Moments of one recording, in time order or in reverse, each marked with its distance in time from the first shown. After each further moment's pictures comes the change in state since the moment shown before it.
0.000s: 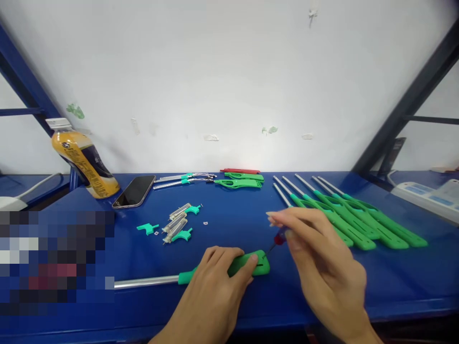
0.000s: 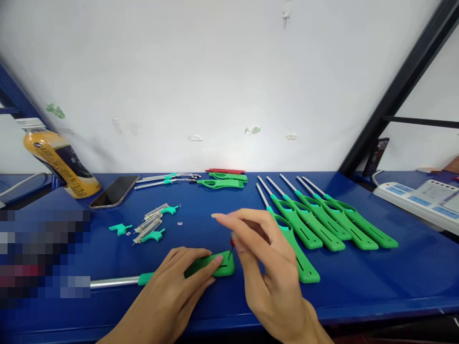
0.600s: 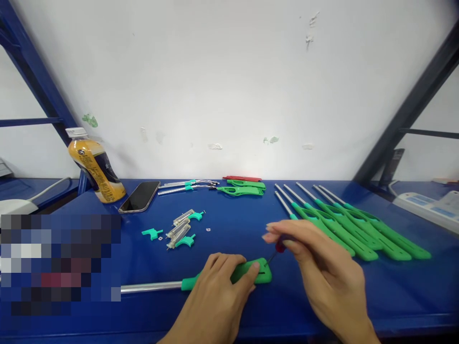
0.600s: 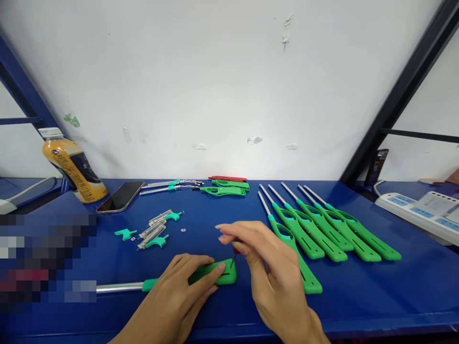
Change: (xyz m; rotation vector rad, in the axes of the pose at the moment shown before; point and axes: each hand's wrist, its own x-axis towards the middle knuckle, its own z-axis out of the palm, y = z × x) left_hand -0.004 -0.002 0.002 0.028 0.015 0.016; right_hand 0.004 0.003 -0.002 0.110 -0.068 0.026
